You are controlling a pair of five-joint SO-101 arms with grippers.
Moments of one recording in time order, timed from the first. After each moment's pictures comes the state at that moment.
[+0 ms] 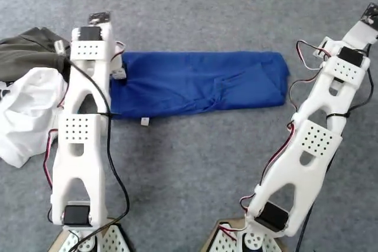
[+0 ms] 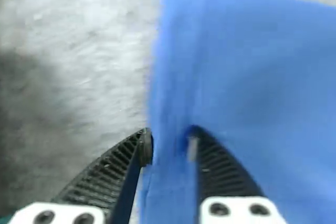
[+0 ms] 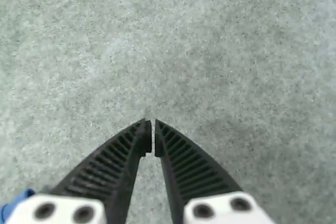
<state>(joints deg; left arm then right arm) -5.2 66.9 -69.6 97.1 5.6 30.2 65.5 -65.8 58.6 -10.2</state>
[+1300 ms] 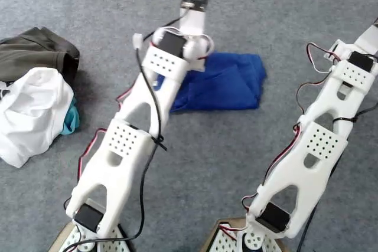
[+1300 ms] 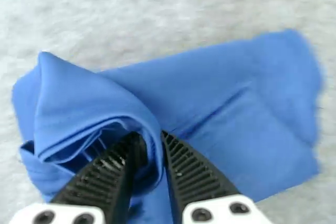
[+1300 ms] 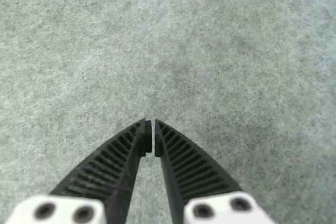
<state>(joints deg) 24.0 62.3 -84.1 85.4 10.6 33.4 65.5 -65.9 56.7 -10.2</state>
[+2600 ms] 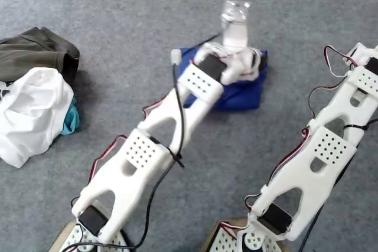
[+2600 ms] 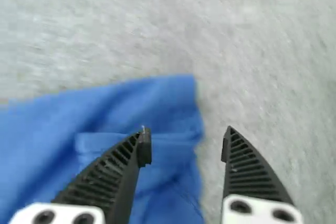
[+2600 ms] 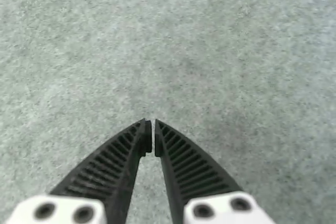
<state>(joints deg) 32.4 62.4 -80.5 64.8 23.8 38.2 65.5 -68.6 56.3 -10.2</state>
